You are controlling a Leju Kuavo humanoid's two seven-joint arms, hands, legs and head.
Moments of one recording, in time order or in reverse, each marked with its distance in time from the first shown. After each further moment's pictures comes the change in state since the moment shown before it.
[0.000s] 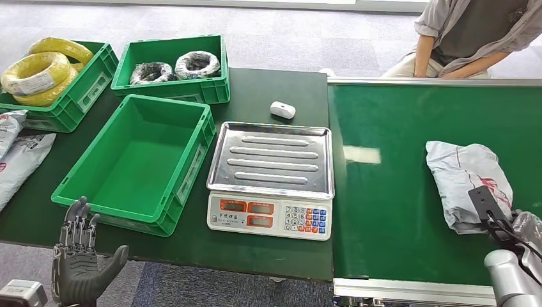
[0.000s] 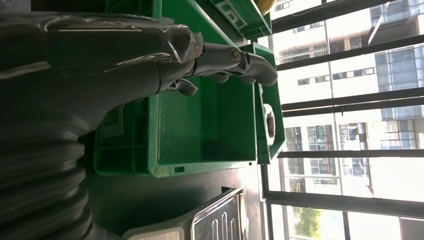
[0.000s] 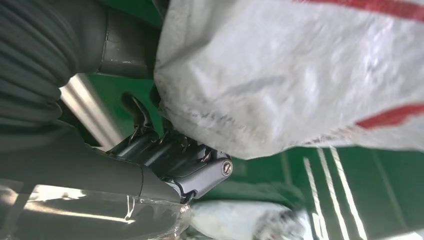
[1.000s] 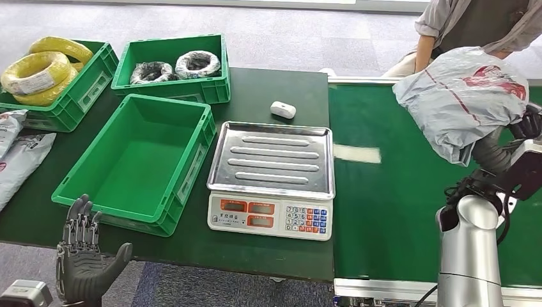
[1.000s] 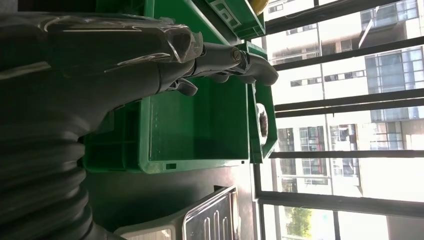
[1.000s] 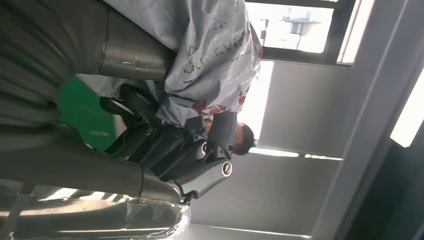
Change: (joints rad) left arm -0.018 0.002 -0.032 0.018 0.000 0.019 -0.032; right arm 0.056 0.332 0.112 -0.897 -0.729 -0.034 -0.555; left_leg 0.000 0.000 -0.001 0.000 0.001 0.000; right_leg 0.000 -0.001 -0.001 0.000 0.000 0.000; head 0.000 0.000
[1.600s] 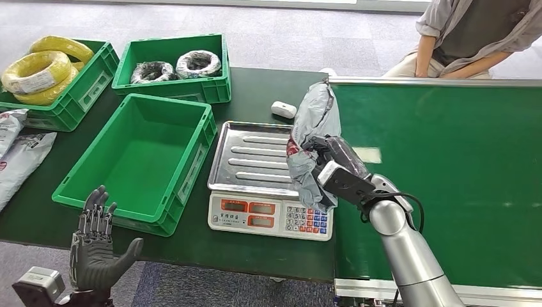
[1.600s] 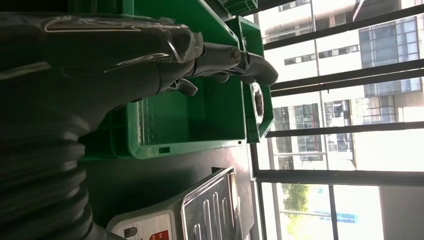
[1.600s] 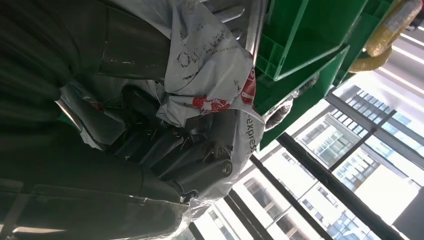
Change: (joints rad) left arm -0.068 0.027 -0.010 0.066 -0.008 -0.076 -0.008; right arm -0.005 0.016 0.482 0.048 0.335 0.675 0.147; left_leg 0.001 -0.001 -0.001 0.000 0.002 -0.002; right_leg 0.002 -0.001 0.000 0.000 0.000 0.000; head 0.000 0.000
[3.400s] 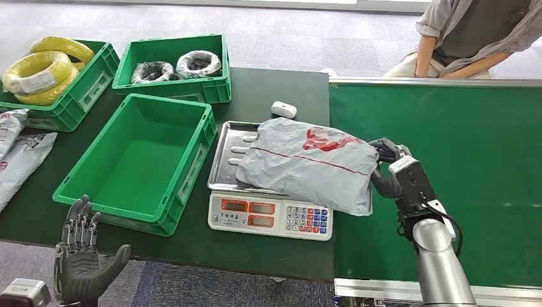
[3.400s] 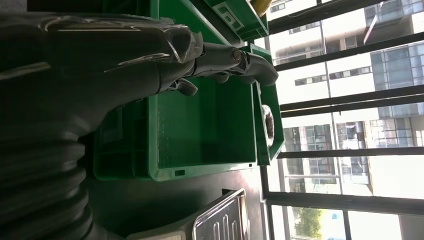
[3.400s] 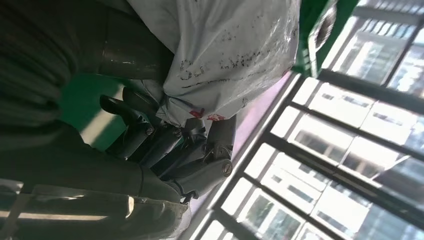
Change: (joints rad) left arm 0.070 -0.053 0.077 -0.070 -0.027 0.000 0.022; right arm 0.154 -0.059 -0.292 -0.009 -0.190 -0.109 0.056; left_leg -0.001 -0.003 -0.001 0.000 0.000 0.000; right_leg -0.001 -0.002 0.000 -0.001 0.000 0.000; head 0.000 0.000
